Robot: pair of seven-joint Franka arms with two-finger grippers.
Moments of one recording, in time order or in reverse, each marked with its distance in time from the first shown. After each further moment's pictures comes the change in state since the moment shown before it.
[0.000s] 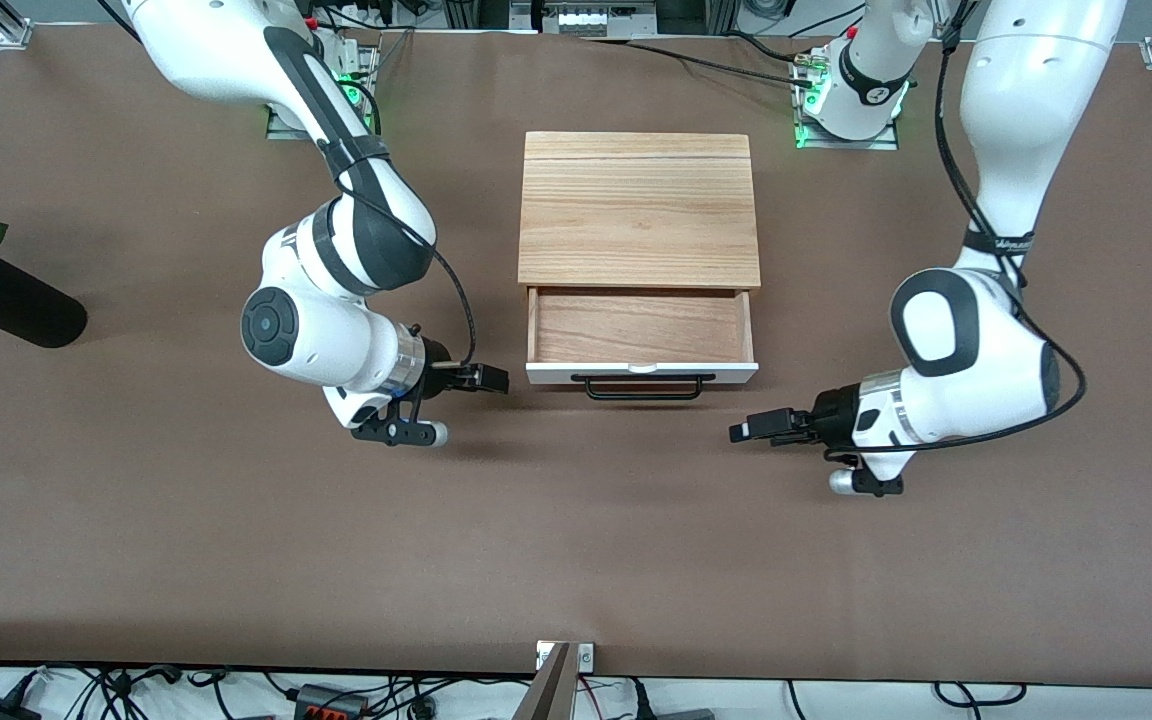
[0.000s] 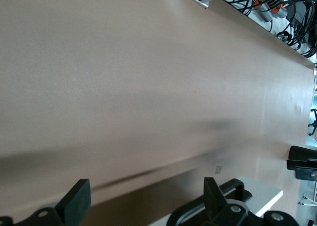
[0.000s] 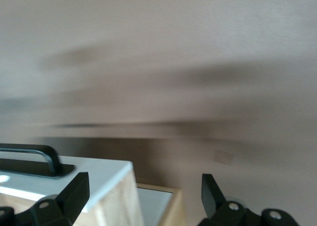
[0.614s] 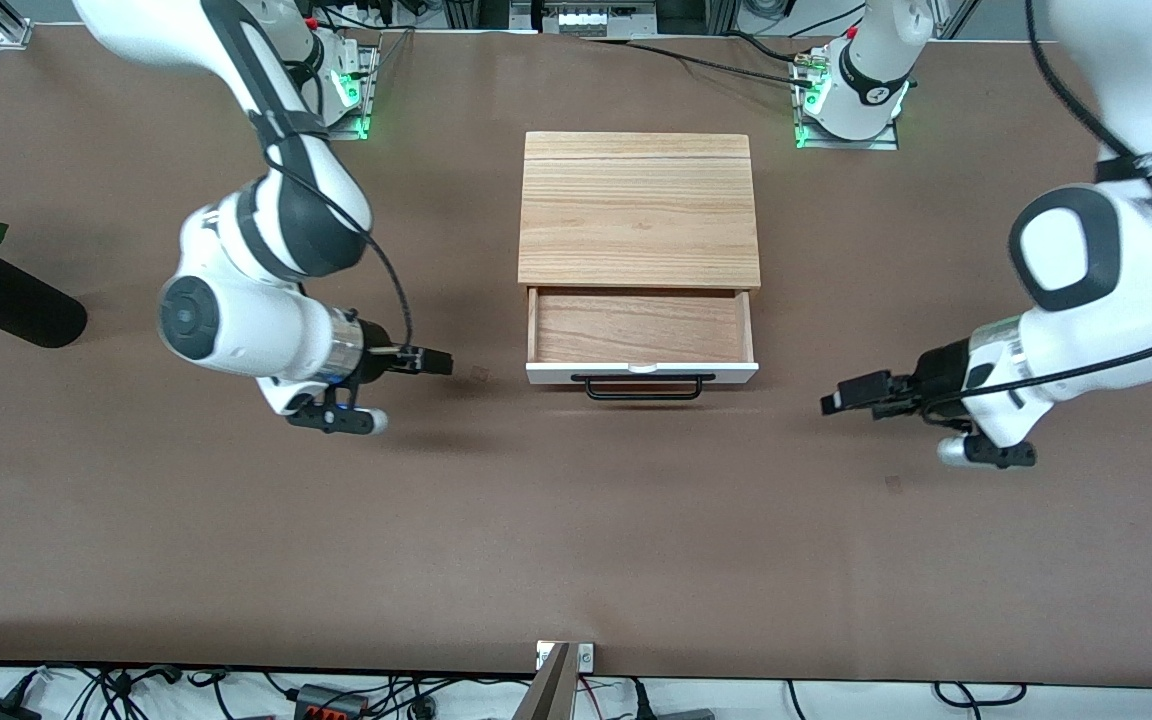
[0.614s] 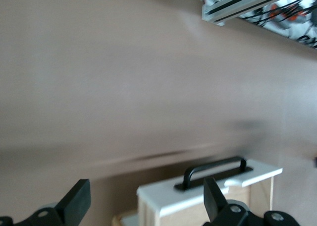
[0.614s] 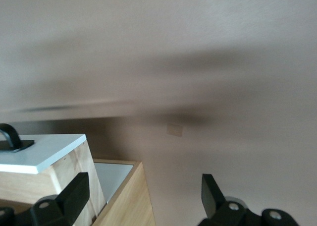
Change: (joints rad) left arm 0.042 -0.182 0.055 0.002 0.208 -0.134 -0.122; right arm -0.059 -0.102 0.000 -0.101 -0.098 -0.126 0.000
